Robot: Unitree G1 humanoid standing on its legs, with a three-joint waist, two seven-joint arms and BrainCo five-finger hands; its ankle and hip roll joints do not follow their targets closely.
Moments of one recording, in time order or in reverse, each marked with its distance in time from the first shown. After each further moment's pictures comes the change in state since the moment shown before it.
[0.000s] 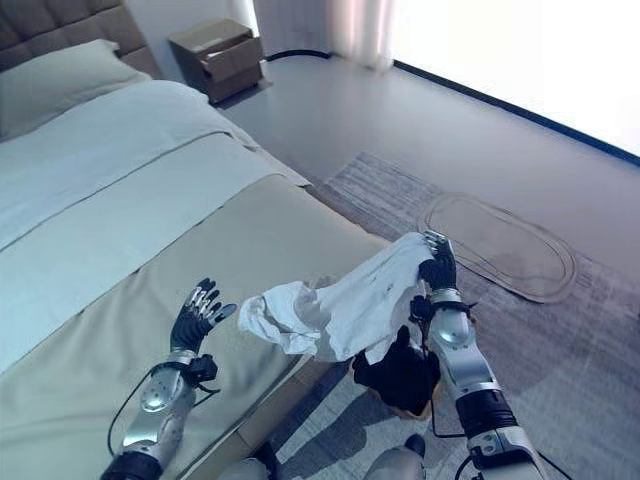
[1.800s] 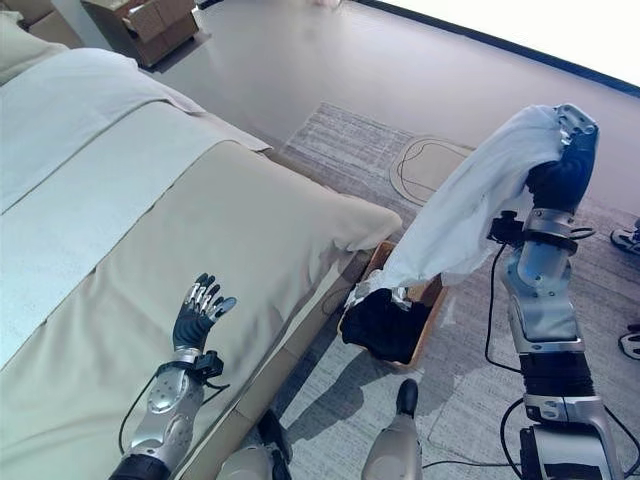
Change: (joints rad) left arm 0.022 0.004 -0.032 -0.059 -0.050 -0.021 0.042; right arm -0.159 -0.217 -0.230 -0.259 0.040 -0.052 -0.165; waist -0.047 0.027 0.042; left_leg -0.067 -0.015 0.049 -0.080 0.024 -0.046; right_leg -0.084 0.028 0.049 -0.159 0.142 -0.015
